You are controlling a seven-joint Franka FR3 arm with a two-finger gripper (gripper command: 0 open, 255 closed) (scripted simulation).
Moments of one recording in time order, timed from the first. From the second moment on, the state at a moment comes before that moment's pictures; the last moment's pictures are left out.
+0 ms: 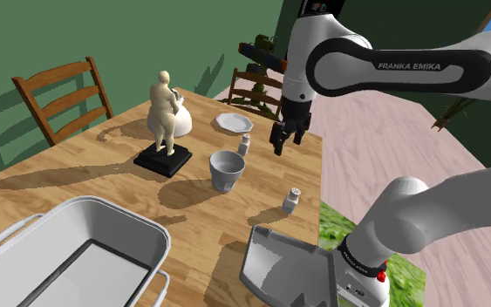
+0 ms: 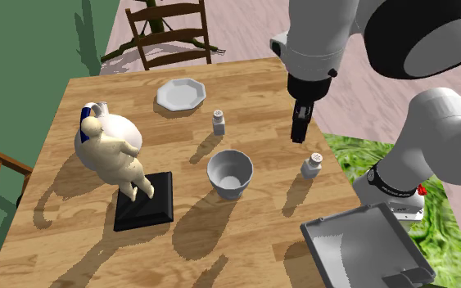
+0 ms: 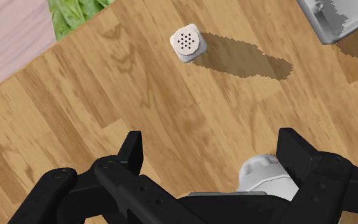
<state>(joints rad) 0.02 -0.58 0.17 -2.42 0.03 1.70 0.25</state>
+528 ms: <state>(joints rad) 0.03 -0.32 0.29 -2.33 -0.01 1.90 0.42</state>
